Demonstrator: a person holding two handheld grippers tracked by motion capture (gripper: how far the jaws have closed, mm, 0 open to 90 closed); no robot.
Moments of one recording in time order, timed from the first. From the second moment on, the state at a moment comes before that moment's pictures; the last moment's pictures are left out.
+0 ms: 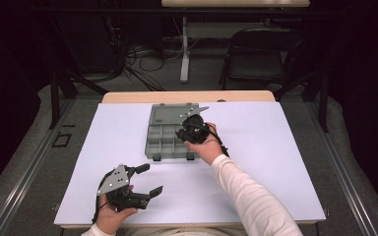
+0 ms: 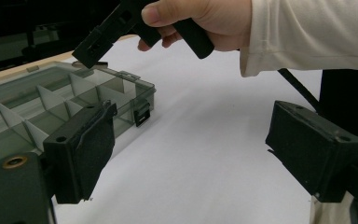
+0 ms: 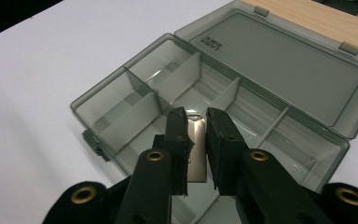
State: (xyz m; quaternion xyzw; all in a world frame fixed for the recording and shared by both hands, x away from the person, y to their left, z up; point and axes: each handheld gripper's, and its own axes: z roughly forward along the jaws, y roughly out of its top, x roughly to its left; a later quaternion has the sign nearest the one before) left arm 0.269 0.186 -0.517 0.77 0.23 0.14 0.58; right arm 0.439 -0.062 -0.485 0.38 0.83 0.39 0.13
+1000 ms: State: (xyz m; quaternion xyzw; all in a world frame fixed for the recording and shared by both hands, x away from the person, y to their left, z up) left arm 0.271 0.187 -0.518 0.77 0.23 0.13 0.58; right arm 0.474 -0.053 -0.506 0.42 0.81 0.38 0.14
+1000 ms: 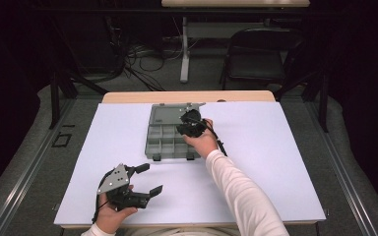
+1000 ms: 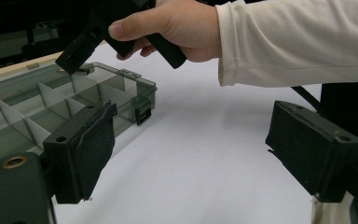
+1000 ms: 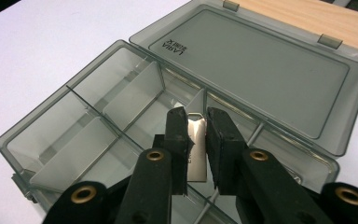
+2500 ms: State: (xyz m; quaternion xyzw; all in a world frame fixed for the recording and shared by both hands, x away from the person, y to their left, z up) left arm 0.272 0.187 -0.518 0.77 0.23 0.13 0.58; right arm 0.482 -0.051 -0.522 0.42 0.81 0.38 0.14
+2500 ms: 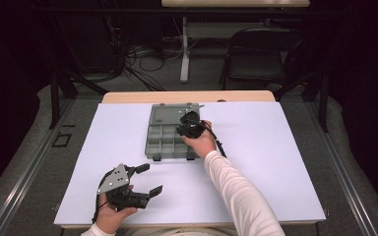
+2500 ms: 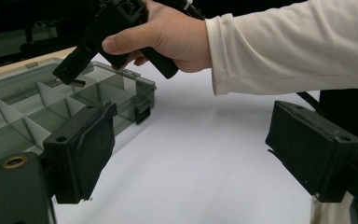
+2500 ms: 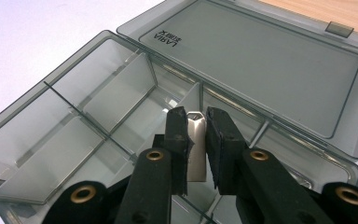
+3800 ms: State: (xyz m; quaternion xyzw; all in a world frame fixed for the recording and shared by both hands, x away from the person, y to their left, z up) left arm 0.273 0.185 -0.519 0.77 0.23 0.13 0.58; right arm 0.473 -0.062 -0.506 0.40 0.81 0.41 0.13
